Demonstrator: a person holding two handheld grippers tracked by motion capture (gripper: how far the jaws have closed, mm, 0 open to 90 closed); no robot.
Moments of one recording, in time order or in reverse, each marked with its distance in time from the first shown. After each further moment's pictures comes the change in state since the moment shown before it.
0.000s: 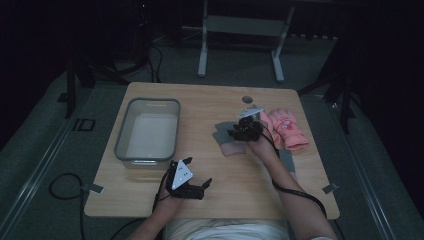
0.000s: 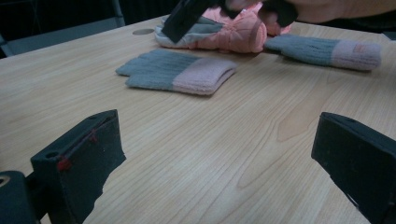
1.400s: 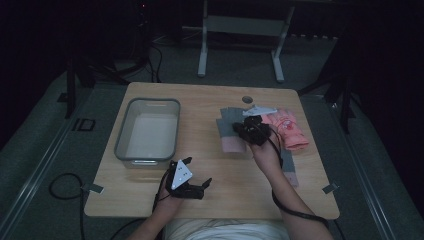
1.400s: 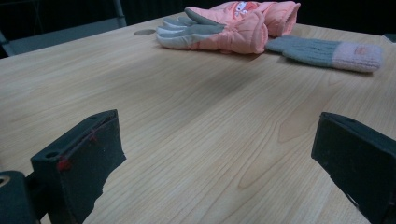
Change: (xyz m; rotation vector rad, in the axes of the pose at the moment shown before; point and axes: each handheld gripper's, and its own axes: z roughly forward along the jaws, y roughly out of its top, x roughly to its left) left arm 0.001 0.000 0.000 -0.004 0.005 -0.006; right arm 0.062 0.025 -0.099 -0.127 -0.102 0.131
